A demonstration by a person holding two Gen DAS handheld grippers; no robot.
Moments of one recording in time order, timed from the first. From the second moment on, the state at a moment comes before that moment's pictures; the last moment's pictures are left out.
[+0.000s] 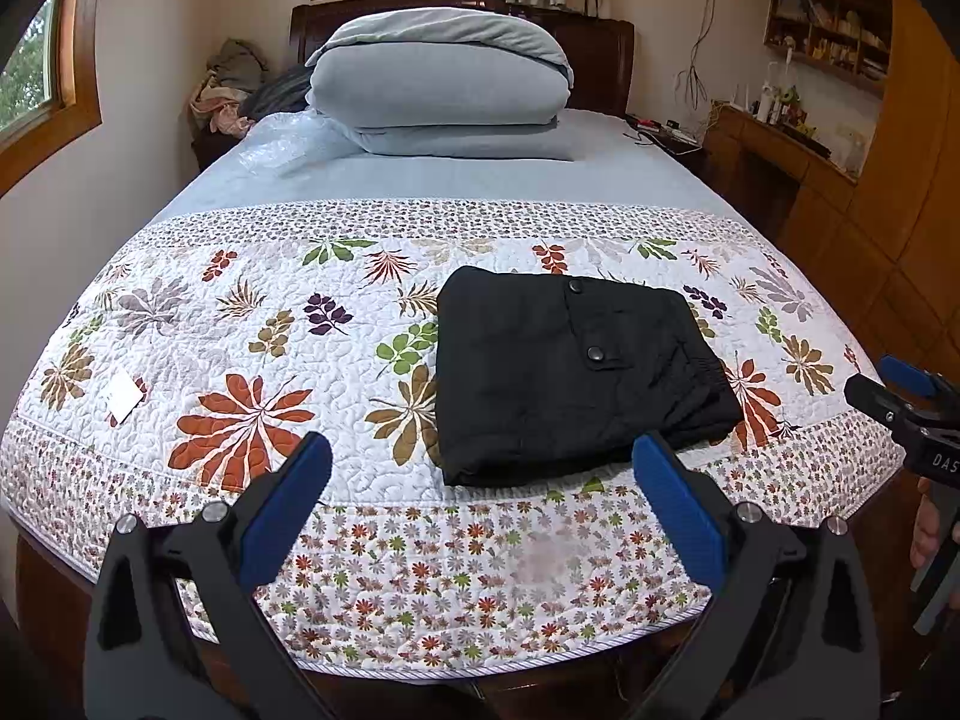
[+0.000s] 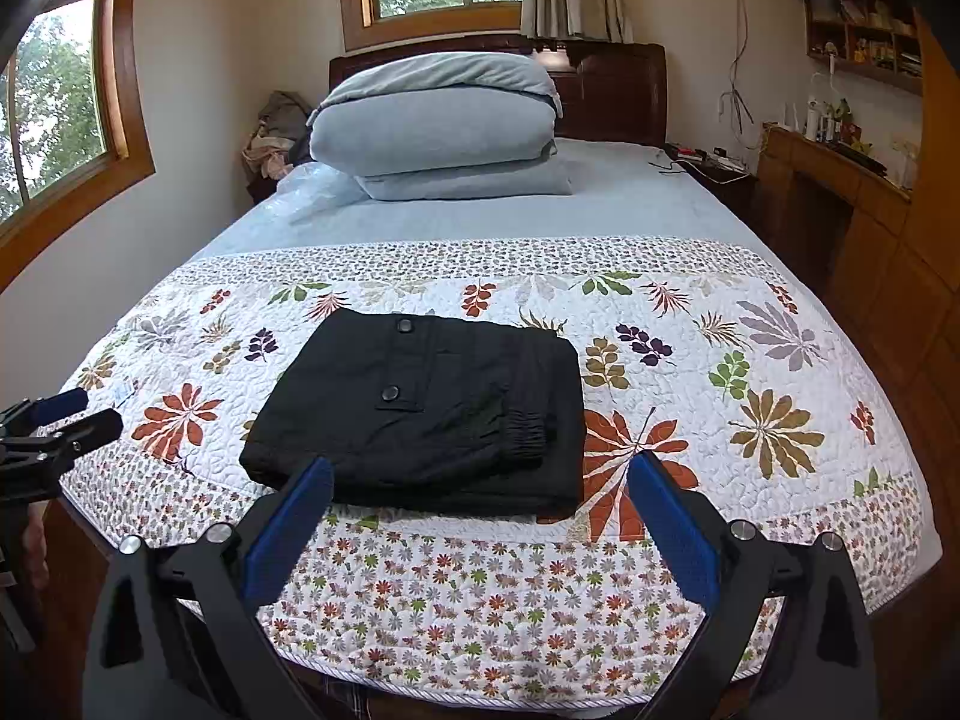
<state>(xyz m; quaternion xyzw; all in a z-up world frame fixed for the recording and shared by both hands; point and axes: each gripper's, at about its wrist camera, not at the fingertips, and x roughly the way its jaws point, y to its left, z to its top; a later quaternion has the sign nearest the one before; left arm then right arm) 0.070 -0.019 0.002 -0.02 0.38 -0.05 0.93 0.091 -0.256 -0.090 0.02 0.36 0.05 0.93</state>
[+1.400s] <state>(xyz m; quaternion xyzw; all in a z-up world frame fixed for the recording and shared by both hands) 0.069 -0.024 0.005 -0.01 0.38 -0.05 0.93 0.091 -0.253 -0.090 0.03 0.36 0.05 0.93</state>
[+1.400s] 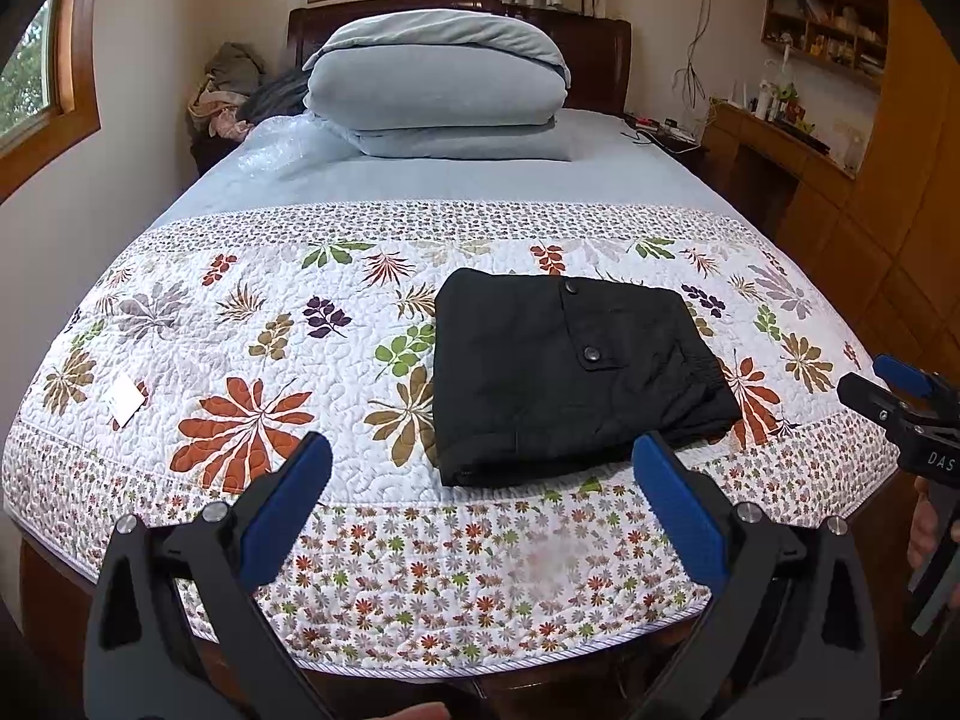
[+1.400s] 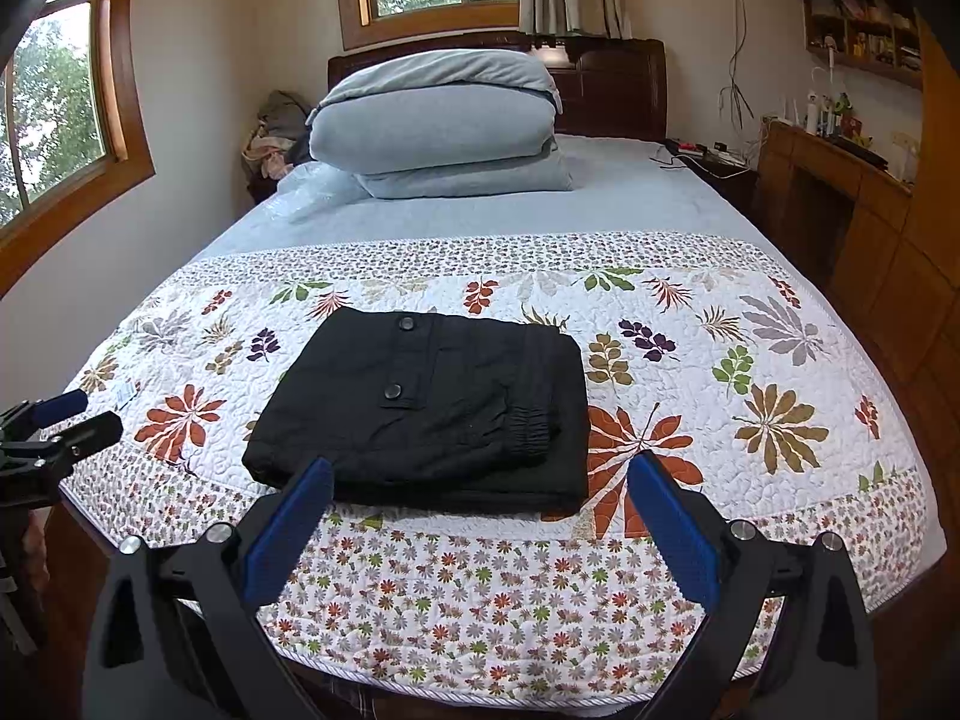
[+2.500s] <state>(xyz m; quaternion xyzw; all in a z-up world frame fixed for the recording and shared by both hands) 0.064 -0.028 0.009 0.00 0.37 -0.05 0.93 0.090 -0.248 -0.092 0.03 0.36 0.06 0.93</state>
